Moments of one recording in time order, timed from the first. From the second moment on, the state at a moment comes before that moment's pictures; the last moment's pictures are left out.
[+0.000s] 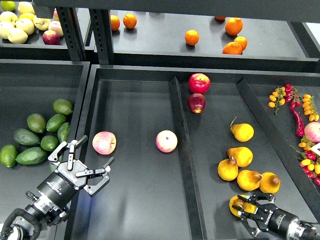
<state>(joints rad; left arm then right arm) 0.24 0.00 -1.40 -1.34 -0.09 -0.49 0.49 0.03 -0.41 1.00 0.72 0.11 0.58 -0.49</state>
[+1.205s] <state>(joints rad) 0.24 0.00 -1.39 -1.34 -0.09 -0.49 0.49 0.02 -0.50 1.02 0.85 0.13 0.58 -0.49</state>
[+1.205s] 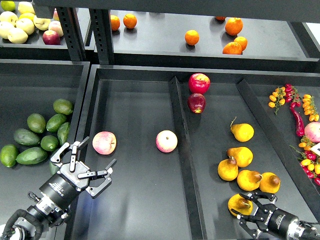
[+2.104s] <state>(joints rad) 0.25 0.00 -1.39 -1.34 -0.09 -0.49 0.49 0.25 -0.22 1.38 1.07 0.25 0.19 -0.49</state>
